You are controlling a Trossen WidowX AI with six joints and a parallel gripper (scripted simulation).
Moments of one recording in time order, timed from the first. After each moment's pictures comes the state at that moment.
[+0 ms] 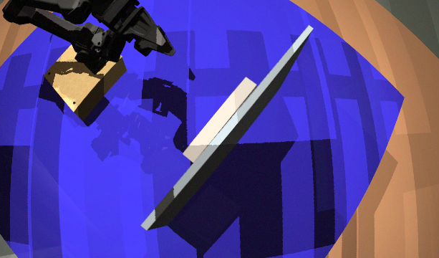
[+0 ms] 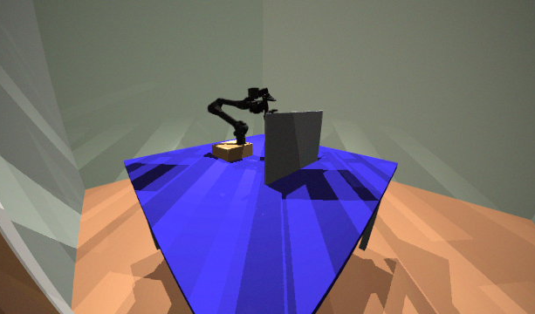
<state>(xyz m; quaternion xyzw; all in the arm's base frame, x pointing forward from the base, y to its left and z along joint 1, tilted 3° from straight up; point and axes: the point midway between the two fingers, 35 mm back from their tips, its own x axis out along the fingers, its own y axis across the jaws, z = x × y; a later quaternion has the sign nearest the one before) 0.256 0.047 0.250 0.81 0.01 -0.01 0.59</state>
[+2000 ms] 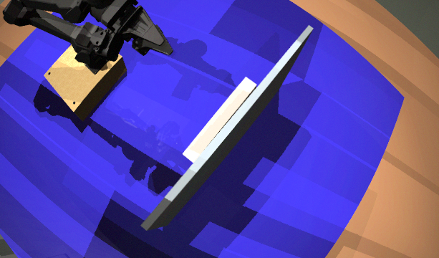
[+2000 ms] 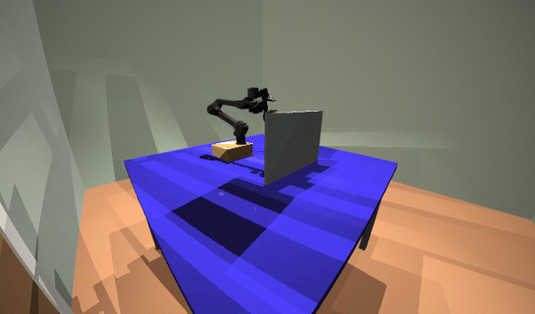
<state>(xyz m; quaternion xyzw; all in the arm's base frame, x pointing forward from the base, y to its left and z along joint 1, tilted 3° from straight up) 0.251 0.046 0.251 0.81 0.02 -0.01 0.59</state>
